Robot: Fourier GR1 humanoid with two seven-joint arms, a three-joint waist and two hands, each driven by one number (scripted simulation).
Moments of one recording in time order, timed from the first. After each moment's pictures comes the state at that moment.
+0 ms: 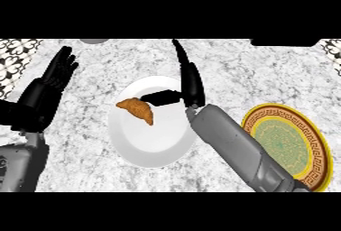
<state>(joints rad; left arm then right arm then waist) -0.29 0.31 0.04 -1.58 0.09 -0.04 0.11 -0.87 -0.04 0.55 -0.88 -0.18 -0.69 0.03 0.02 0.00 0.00</state>
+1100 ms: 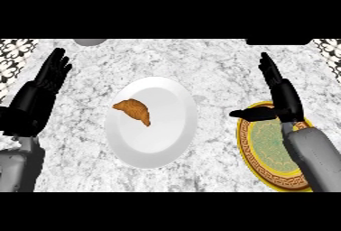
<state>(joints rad) -0.27 0.28 0.09 -1.63 0.05 -0.06 0.14 -0.43 -0.41 0.24 -1.16 -0.21 -0.22 -0.22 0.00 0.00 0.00</state>
